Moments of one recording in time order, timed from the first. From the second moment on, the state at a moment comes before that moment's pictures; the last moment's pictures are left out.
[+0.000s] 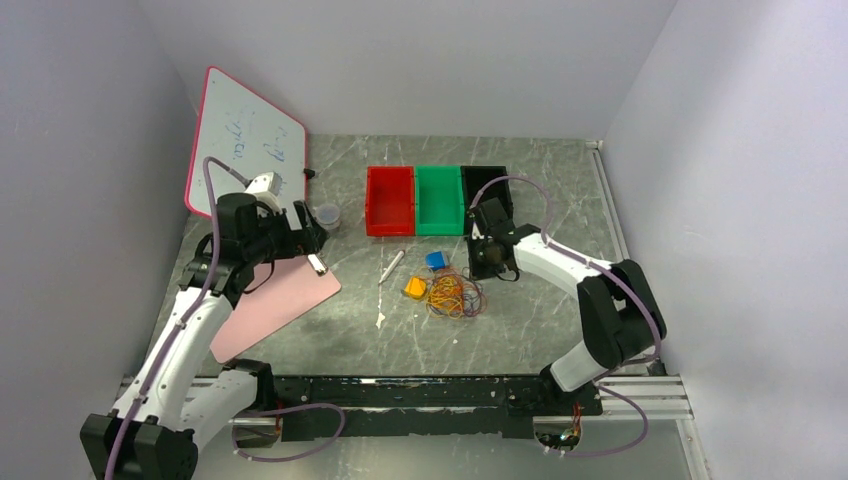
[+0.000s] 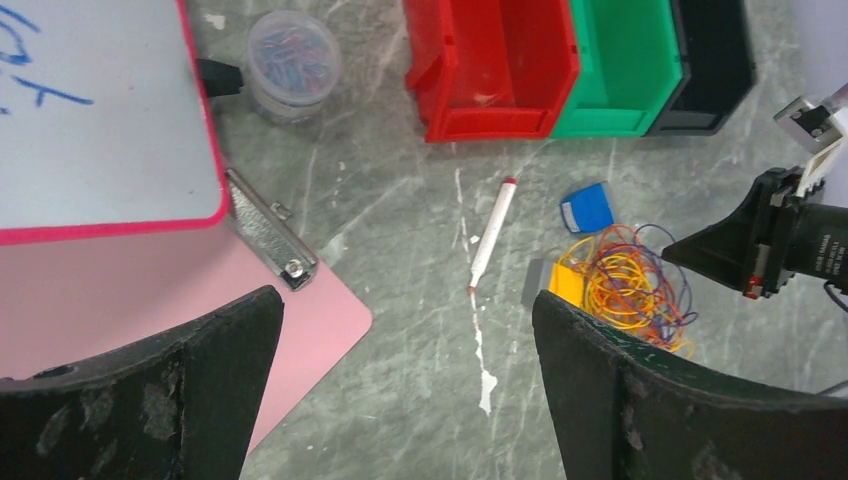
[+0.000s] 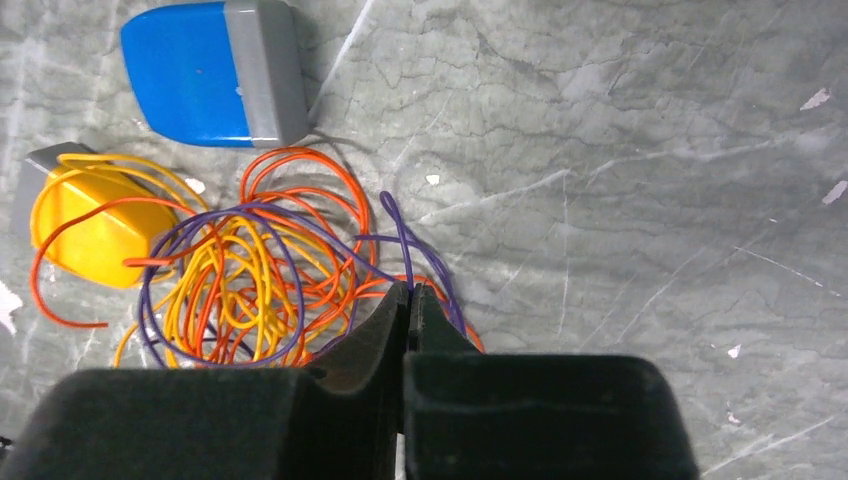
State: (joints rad) left arm -0.17 0.91 0.82 -0.46 0.18 -0.37; right arm 0.46 1.55 0.90 -0.46 -0.04 0.29
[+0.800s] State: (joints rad) left arm -0.73 1.32 0.82 -0.10 0.10 -0.64; right arm 0.46 1.09 0.82 -0.46 -0.14 0.49
